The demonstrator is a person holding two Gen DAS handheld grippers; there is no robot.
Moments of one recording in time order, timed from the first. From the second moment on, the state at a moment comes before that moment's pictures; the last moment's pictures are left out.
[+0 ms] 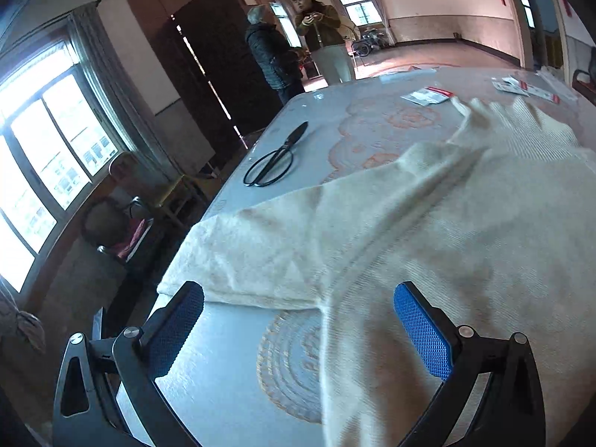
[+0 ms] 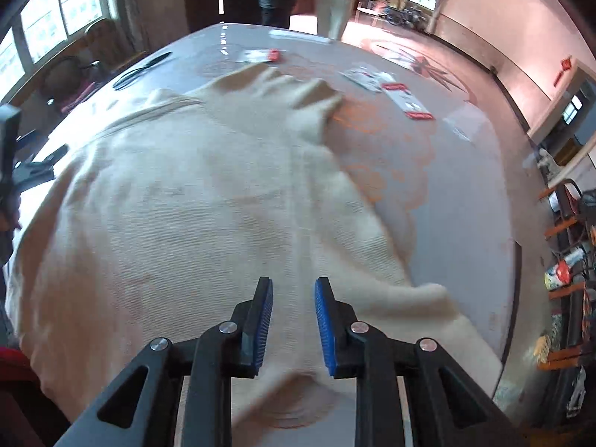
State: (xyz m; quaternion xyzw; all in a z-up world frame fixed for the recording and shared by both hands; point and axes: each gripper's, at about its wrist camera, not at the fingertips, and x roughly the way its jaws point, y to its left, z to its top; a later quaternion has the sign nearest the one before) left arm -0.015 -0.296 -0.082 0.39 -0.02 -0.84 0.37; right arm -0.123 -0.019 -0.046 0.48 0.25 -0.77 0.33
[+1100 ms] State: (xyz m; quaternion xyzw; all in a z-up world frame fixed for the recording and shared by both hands) left arm 0.142 -0.233 -0.132 0.52 0.10 -0.84 0.13; right arm 0.104 0.182 -0.157 0.65 -0.12 -0.69 0.31
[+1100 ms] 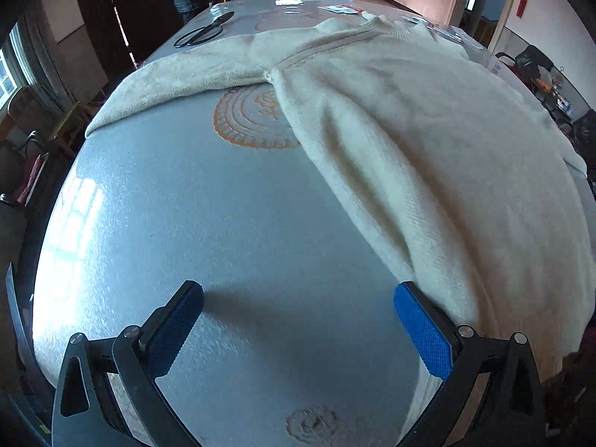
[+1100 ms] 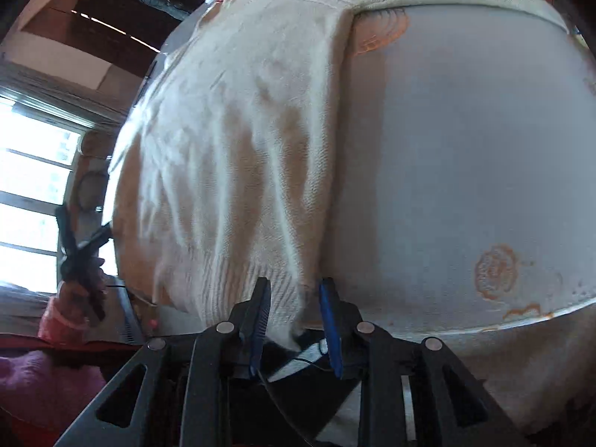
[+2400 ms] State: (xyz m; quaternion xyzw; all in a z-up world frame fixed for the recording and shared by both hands) left arm 0.145 -0.194 -0.119 0.53 0.19 -0.80 0.21; right arm 0.017 0.196 -0.161 0.62 0.01 -0.74 0.26
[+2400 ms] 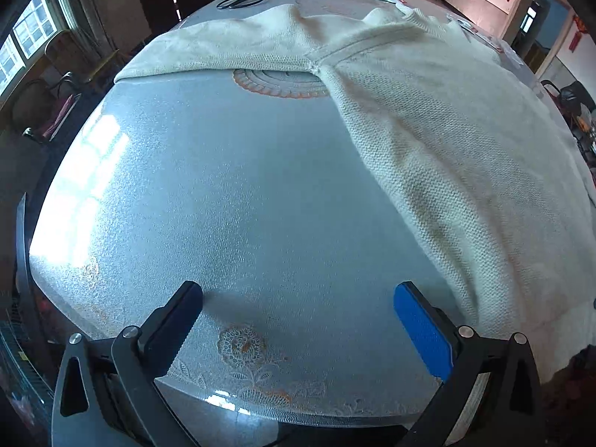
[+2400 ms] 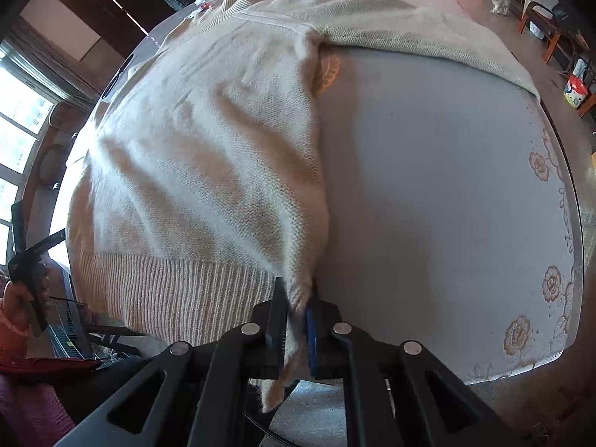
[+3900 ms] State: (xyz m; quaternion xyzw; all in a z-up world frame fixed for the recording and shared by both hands) left arm 0.106 -0.210 -0.187 0.29 0.68 -0.67 -0.03; right arm -0.124 0.172 -0.177 0.62 0.03 -0.73 0.28
